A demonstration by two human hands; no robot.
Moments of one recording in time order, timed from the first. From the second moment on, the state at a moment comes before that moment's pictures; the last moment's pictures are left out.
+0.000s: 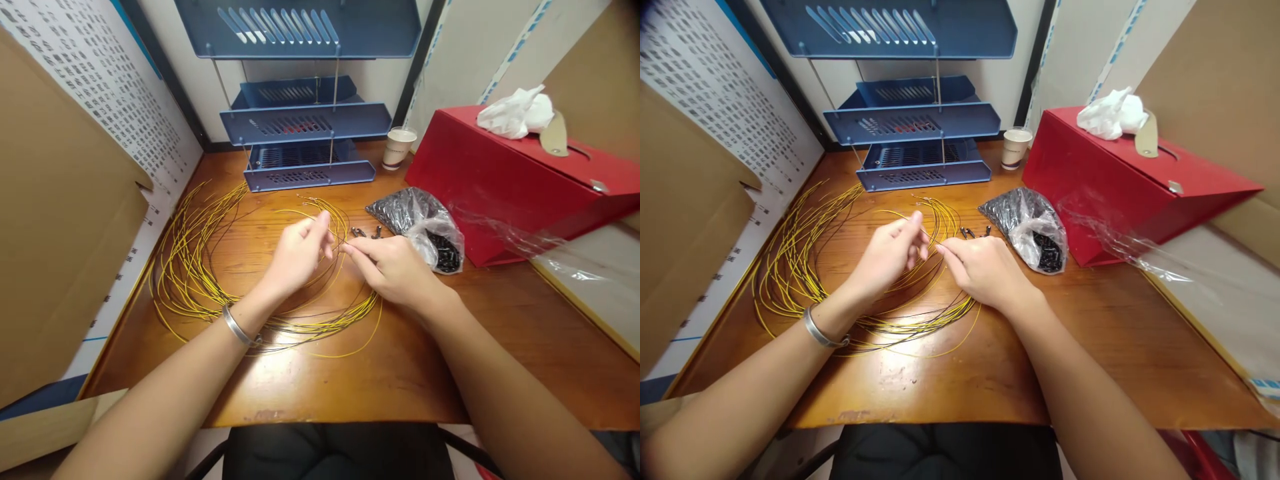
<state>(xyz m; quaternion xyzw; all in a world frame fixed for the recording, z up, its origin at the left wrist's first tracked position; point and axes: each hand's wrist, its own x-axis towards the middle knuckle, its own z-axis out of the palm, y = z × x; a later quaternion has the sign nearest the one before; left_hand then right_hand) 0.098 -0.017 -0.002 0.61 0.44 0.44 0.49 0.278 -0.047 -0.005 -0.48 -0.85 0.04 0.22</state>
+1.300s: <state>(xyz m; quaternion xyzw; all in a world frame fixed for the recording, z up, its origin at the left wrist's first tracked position) 0.105 -0.044 0.002 0.68 0.38 0.17 0.61 0.276 -0.046 0.000 -0.64 -0.70 0.11 0.31</state>
